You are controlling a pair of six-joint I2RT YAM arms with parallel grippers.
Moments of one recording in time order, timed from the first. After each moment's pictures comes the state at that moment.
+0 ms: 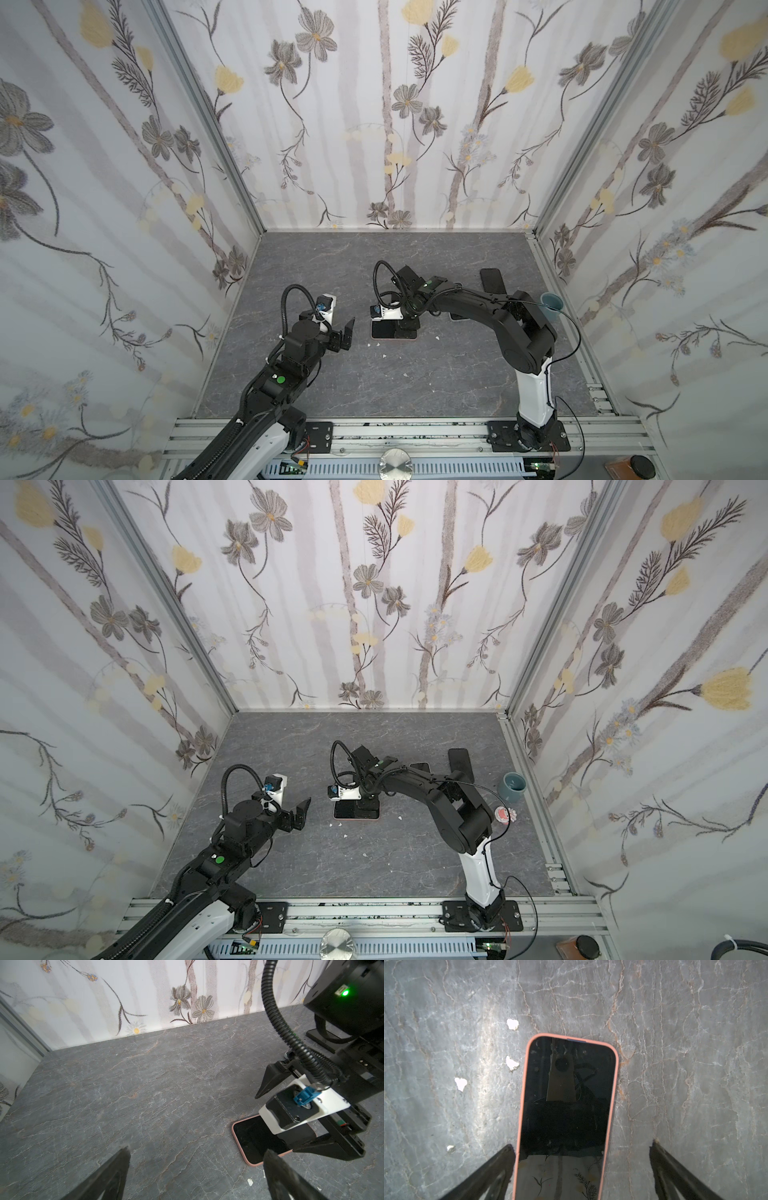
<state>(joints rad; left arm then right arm) -0.47 0.63 0.36 -0.11 -0.14 -0.05 0.77 2.02 1.45 -0.61 -0.22 -0.92</state>
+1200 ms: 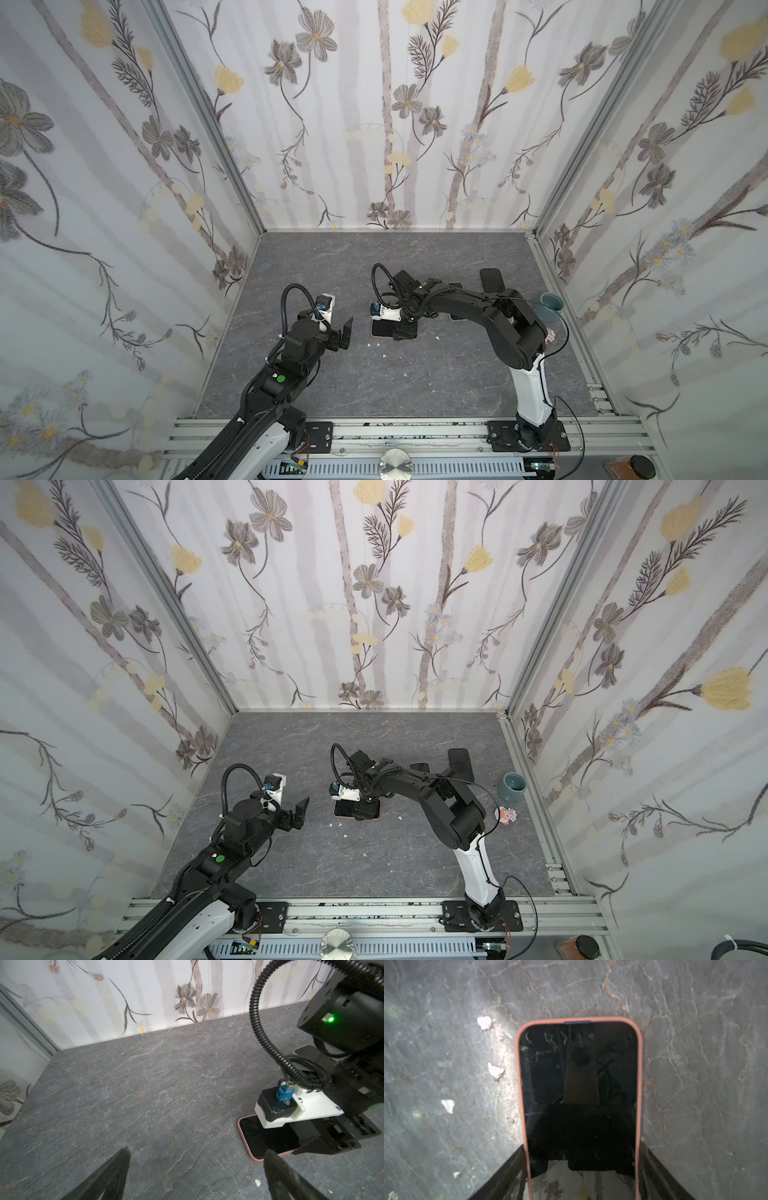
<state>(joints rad) -0.46 0.64 0.36 -0.11 -0.14 -0.03 0.78 2.09 1.48 -0.65 -0.18 -0.64</state>
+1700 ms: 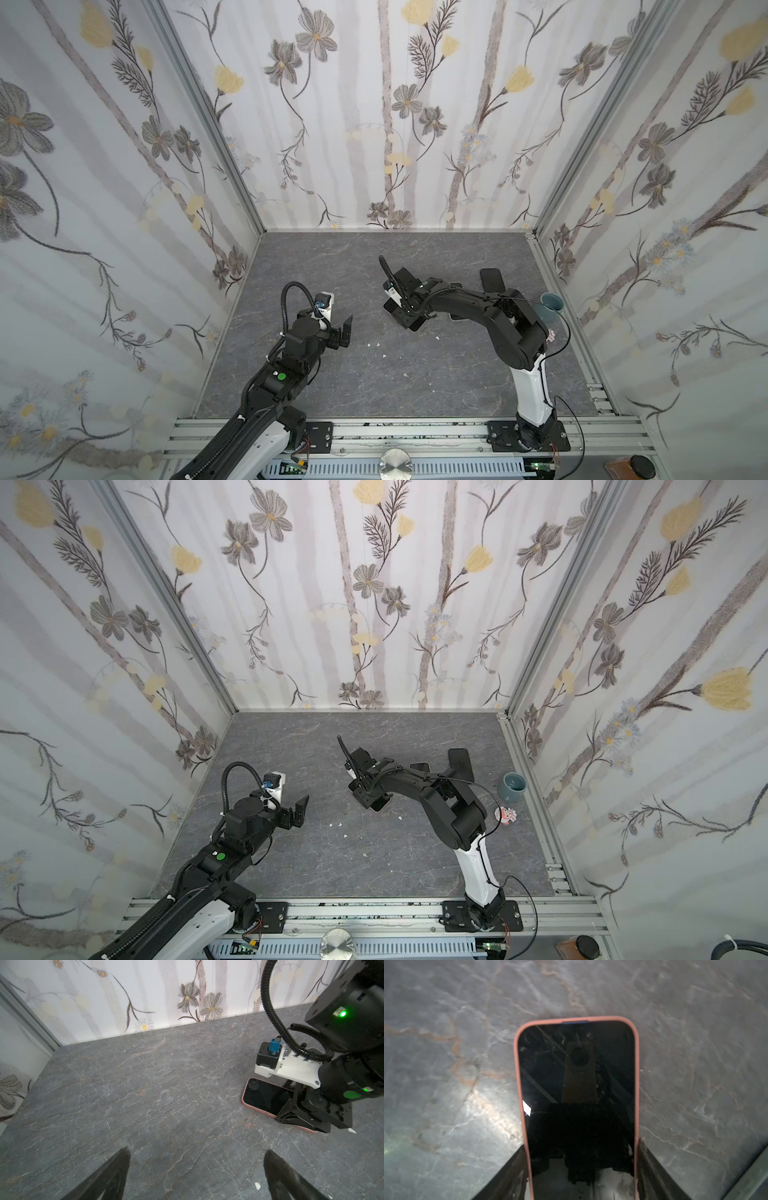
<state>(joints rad) -0.46 0.66 0.39 -0.12 -0.17 -0.06 0.77 2.08 1.48 -0.61 0.14 0.02</state>
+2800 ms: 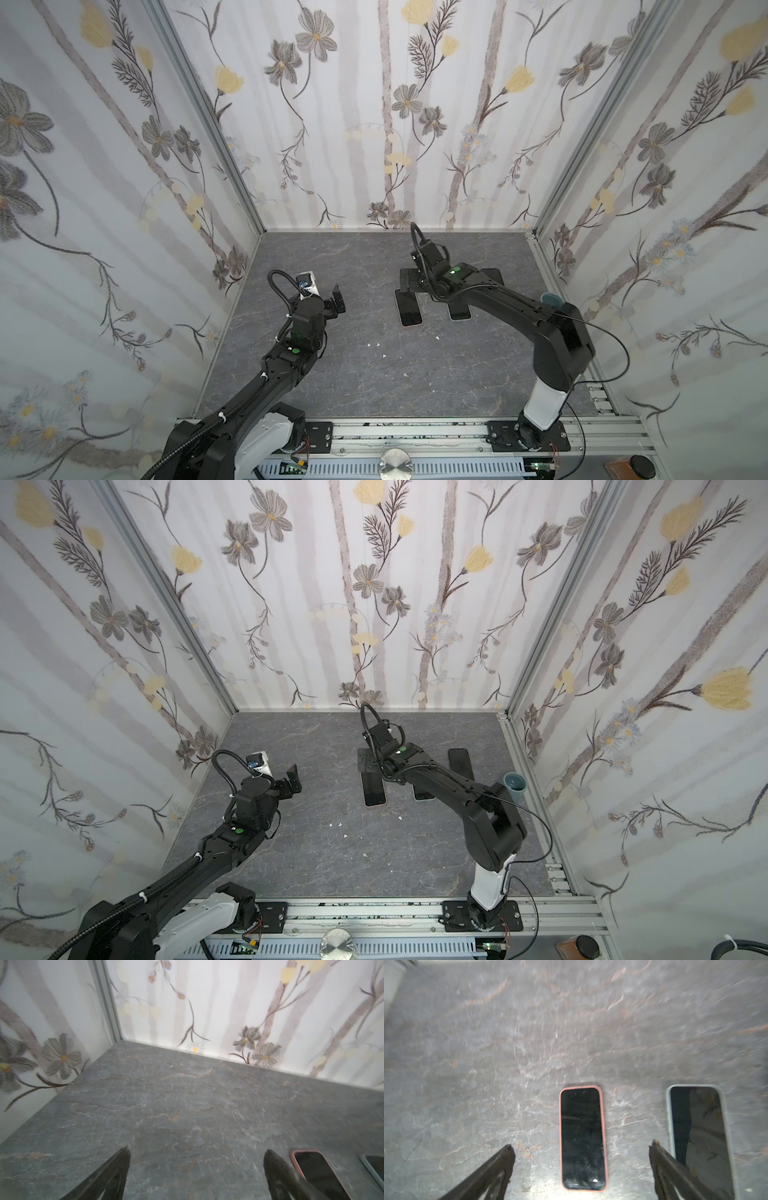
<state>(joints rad) -0.35 1.02 0.42 0.32 -0.46 -0.29 0.66 1.71 1.39 -0.49 0.23 0.52</state>
